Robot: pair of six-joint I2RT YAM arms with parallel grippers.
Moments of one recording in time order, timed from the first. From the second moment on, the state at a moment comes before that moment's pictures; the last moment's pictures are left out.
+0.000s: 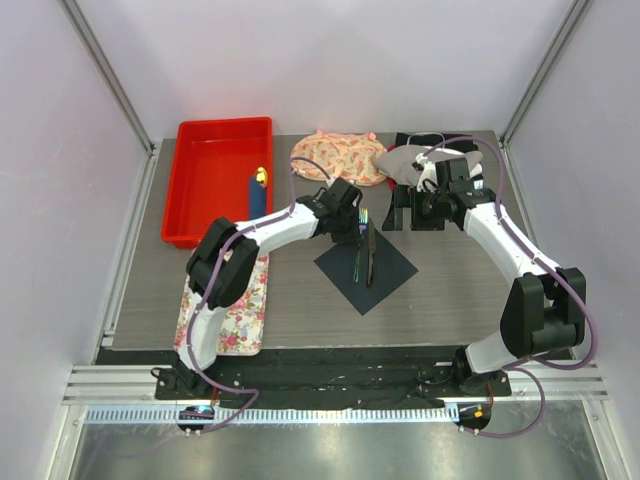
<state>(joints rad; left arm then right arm) -0.75 2.10 1.59 -0.40 0.10 -0.75 0.16 1.49 1.16 -0.58 -0.39 0.16</state>
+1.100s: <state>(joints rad) -0.75 2.23 1.68 -0.42 0.10 -0.77 0.15 1.51 1.17 -0.59 -0.41 0.16</state>
